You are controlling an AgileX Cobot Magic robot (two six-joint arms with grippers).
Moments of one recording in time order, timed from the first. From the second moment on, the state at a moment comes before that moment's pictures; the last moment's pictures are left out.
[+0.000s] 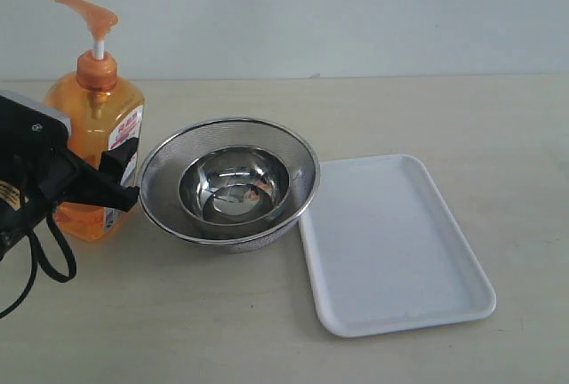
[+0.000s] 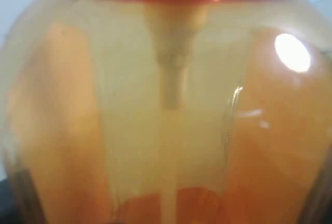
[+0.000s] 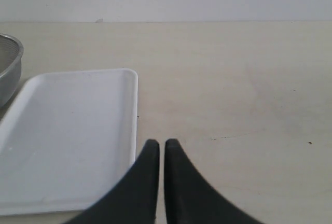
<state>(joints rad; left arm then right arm) -0.26 1.80 -0.42 -0.08 -1.10 0.33 0.12 0.00 0.00 0.01 0.35 0.05</state>
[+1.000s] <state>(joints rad) -0.26 1.80 -0.42 -0.07 -1.10 0.29 0.12 0.00 -0.03 0.23 -0.23 0.45</state>
